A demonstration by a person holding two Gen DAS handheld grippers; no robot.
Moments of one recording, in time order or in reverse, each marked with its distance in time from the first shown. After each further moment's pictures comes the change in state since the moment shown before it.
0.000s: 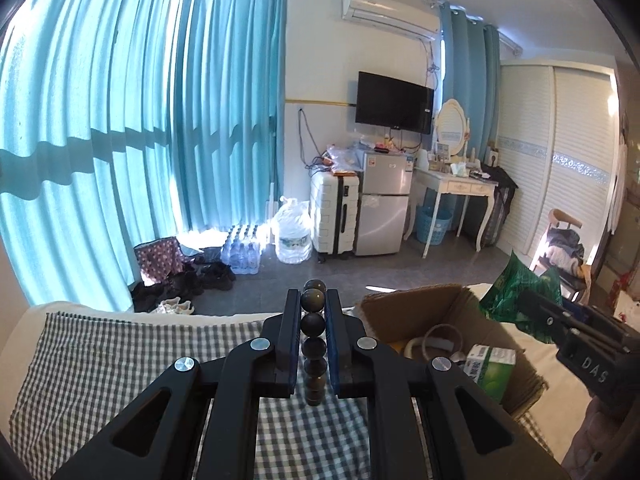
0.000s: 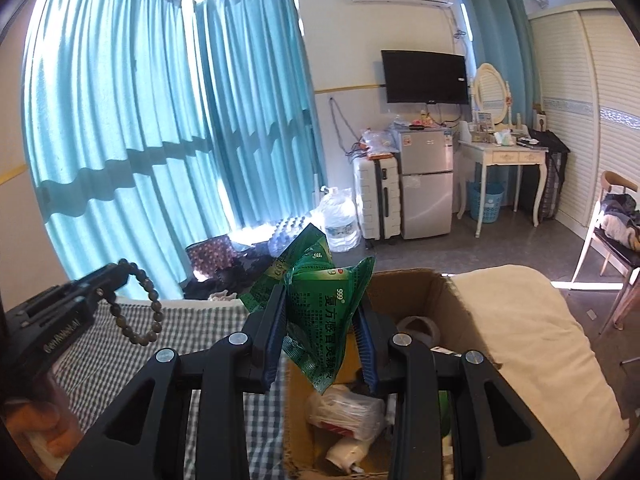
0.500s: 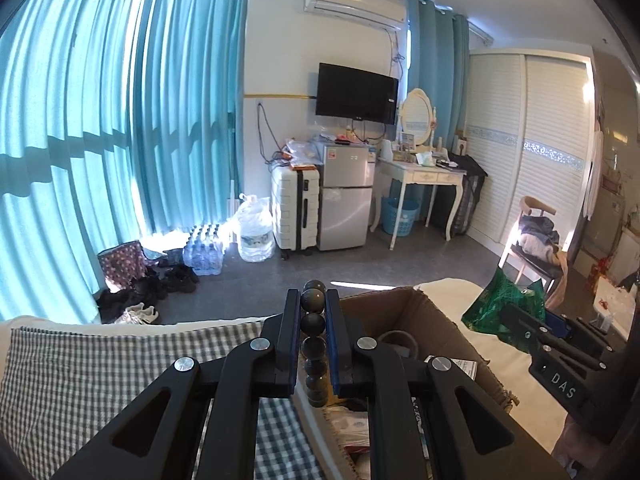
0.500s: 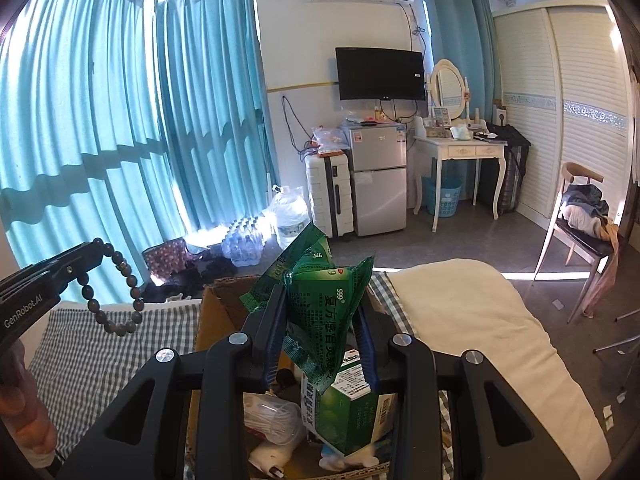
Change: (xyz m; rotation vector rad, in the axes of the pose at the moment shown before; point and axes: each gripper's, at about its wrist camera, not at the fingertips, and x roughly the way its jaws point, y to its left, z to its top) left arm 0.052 -0.077 0.015 0.046 0.036 -0.107; right arm 0.010 -0.068 0.000 0.033 0.013 -0.139
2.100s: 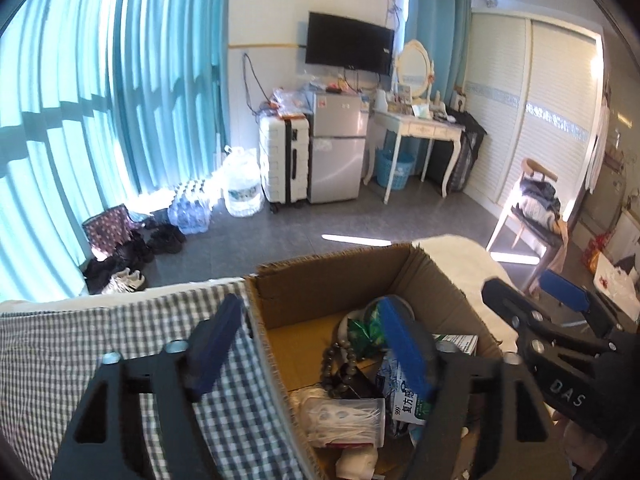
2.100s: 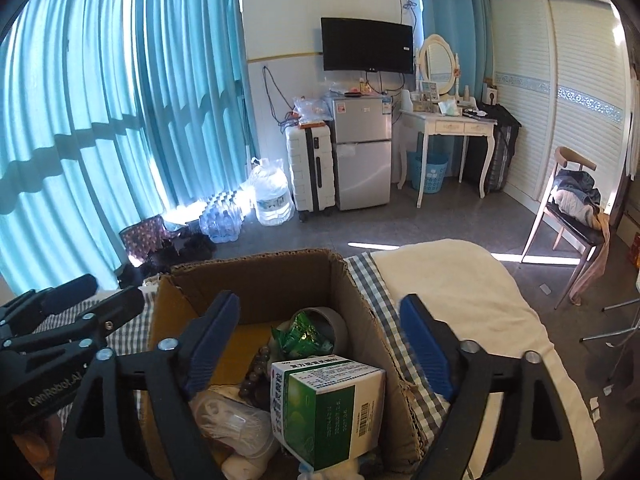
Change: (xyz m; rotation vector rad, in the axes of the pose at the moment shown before) left arm 0.056 -0.023 -0.025 -0.013 0.155 -0.003; right arm 0.049 -0.017 0.002 0.000 0.095 -0.070
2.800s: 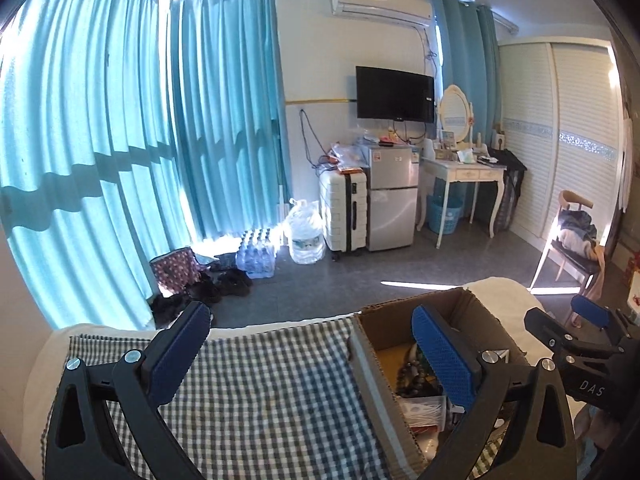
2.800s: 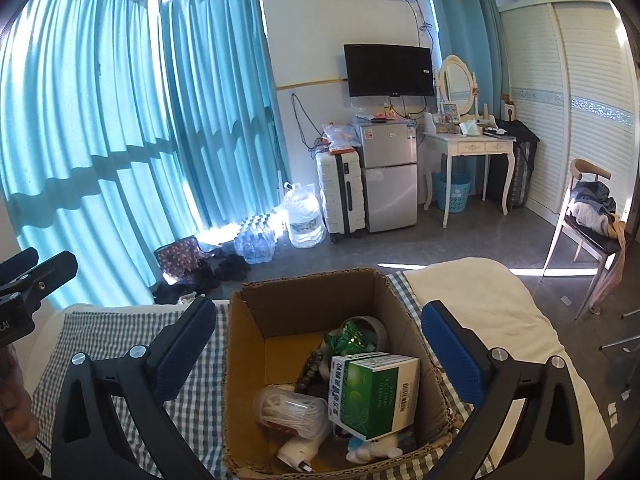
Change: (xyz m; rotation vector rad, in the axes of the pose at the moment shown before) left arm -0.122 0.058 0.013 0.012 -0.167 0.206; right arm -0.072 0.036 0.003 0.008 -0.084 0.115
